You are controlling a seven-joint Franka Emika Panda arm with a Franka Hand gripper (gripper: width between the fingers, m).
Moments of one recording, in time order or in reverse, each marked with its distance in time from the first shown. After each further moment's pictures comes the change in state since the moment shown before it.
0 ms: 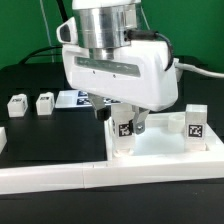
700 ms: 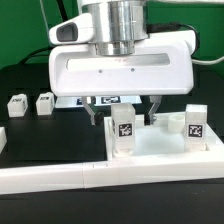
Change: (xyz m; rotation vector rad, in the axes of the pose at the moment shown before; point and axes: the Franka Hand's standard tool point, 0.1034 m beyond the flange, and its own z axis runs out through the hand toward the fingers) arm -0.004 -0.005 -0.002 0.028 0.092 -0.622
